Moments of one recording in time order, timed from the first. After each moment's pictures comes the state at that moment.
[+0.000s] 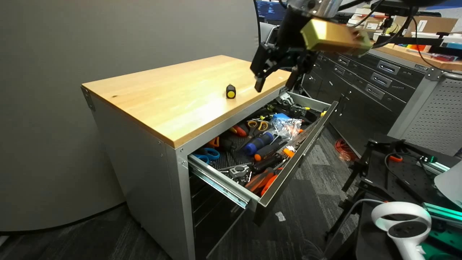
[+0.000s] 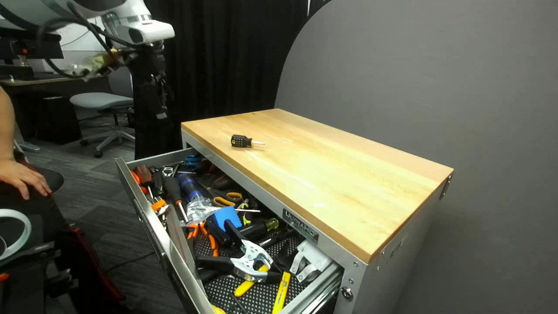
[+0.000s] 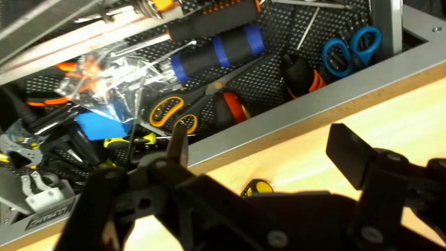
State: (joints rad) arm -0.08 -0.08 0.53 -2.45 -0.31 2.57 1.15
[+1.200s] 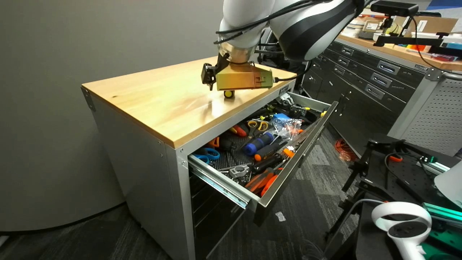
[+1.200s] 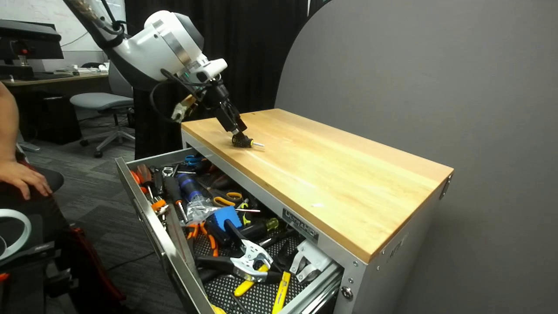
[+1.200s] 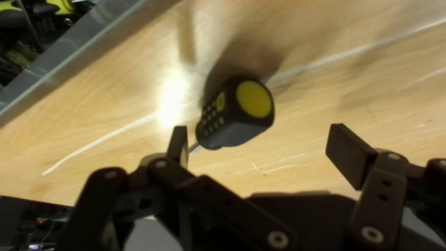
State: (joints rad) arm 0.19 0.44 0.19 -1.95 -1.14 2.42 1.83
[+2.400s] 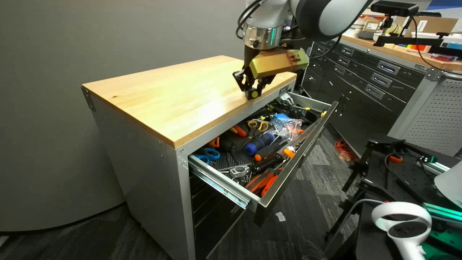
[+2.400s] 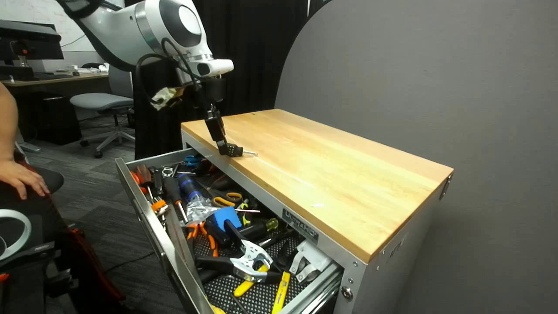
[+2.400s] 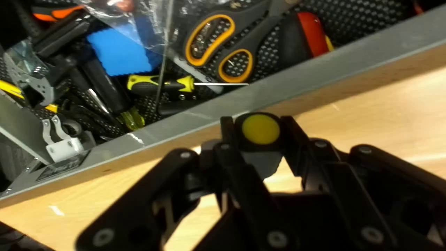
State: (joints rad) arm 0.13 0.27 0.19 -2.13 -0.62 2.39 1.24
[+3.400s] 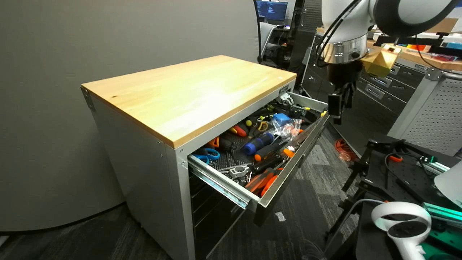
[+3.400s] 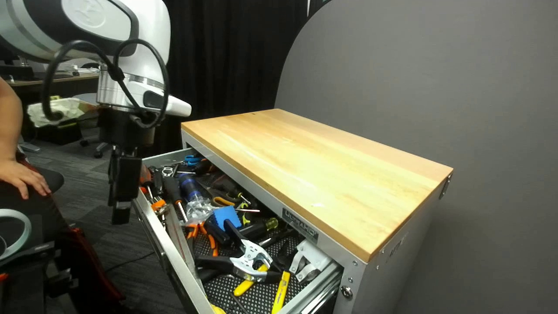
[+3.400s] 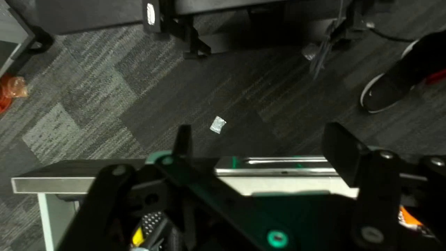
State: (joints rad) arm 0.08 -0.12 0.09 -2.65 -0.24 2.19 0.38
